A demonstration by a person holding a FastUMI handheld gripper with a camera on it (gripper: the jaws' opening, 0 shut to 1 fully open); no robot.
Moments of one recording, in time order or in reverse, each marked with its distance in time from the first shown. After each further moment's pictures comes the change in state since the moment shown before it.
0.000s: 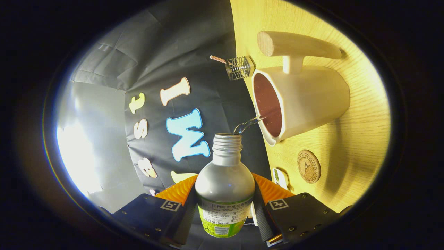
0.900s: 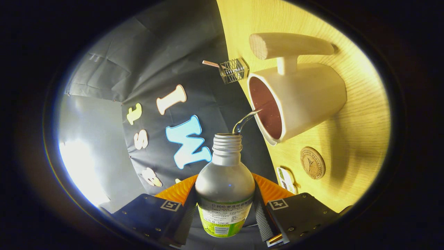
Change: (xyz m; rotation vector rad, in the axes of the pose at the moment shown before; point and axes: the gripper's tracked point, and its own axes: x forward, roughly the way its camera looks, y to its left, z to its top) arm 0.001 0.010 0.006 0.095 -0.033 -0.005
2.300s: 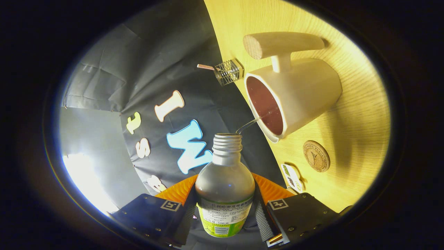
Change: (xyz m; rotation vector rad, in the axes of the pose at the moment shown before) arm 0.000 0.004 0.006 0.090 -0.018 -0.006
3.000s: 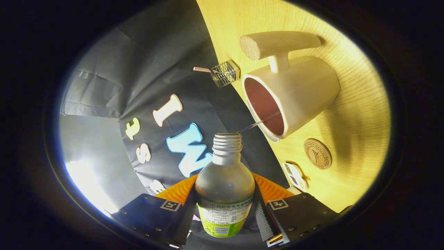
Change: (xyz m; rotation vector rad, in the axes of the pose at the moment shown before) arm 0.001 0.002 0.005 0.060 -0.019 -0.018
